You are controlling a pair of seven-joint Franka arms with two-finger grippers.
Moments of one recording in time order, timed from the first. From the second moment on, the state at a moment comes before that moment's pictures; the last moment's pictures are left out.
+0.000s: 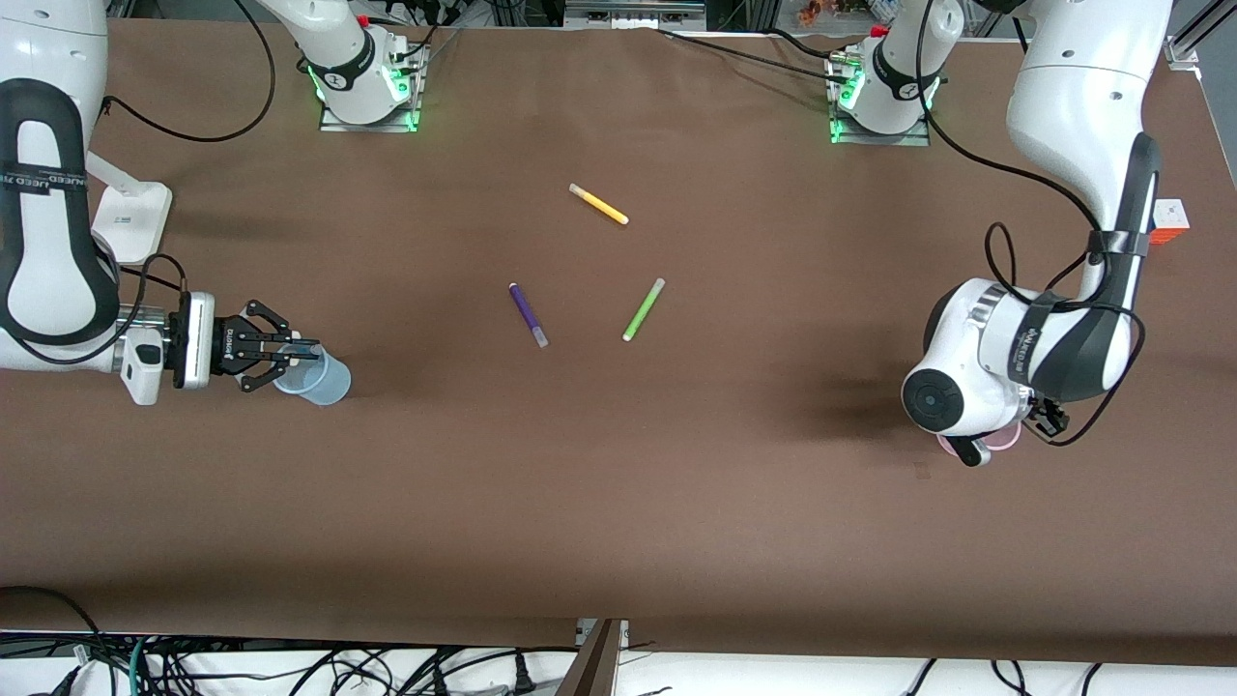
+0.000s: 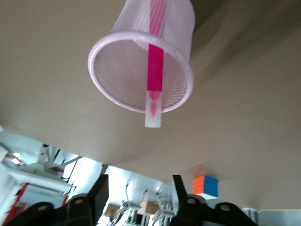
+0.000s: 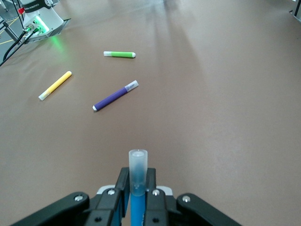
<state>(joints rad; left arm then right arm) -0.04 0.67 -0.15 -1.46 0.82 1.59 0.57 0.03 0.54 -0.28 -1.74 0.90 1.70 -2.05</state>
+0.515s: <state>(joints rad) -0.03 0.59 -0.15 -1.44 0.43 1.59 0.32 0.01 0.53 -0.28 -1.71 0.90 1.69 -1.91</state>
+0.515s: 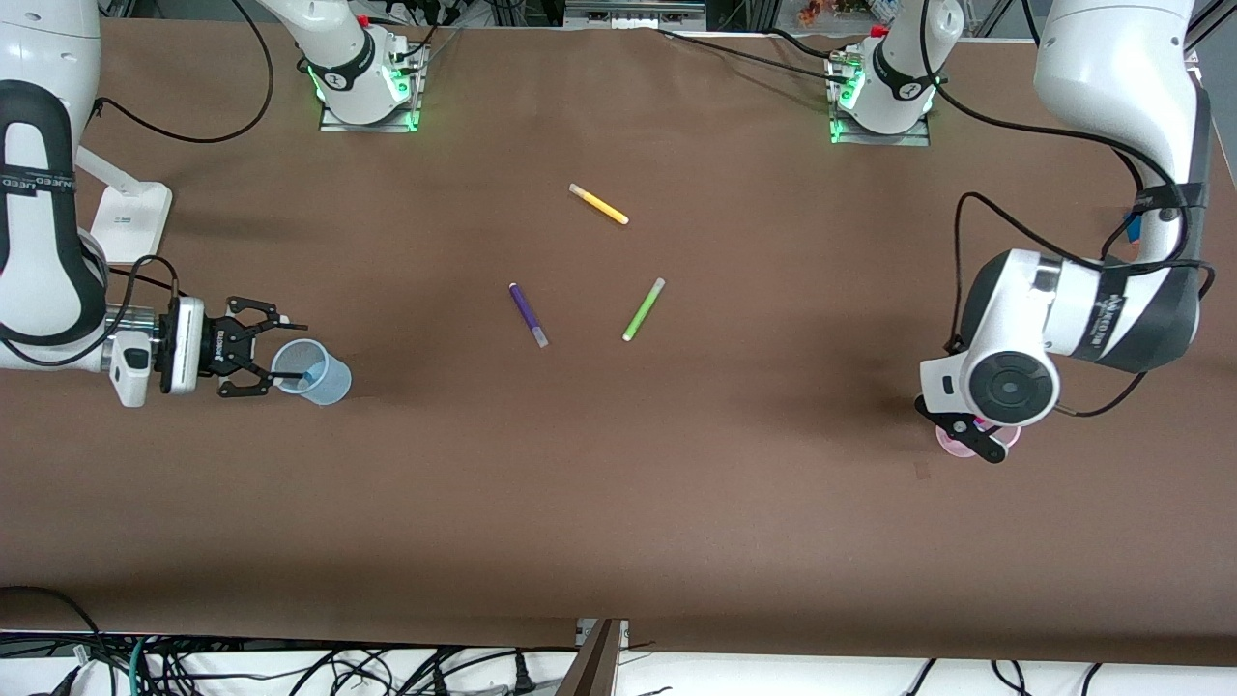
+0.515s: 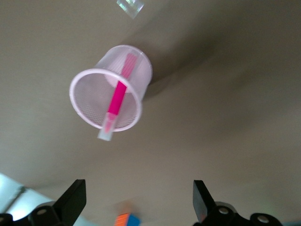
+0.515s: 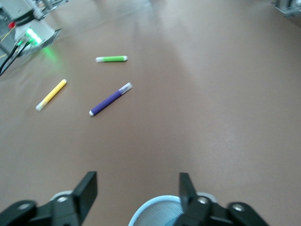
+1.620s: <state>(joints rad) 0.07 0.47 -0.15 -1.37 0.05 1.57 0.20 0.06 0.51 -0.26 -1.34 0.52 1.41 -0.67</state>
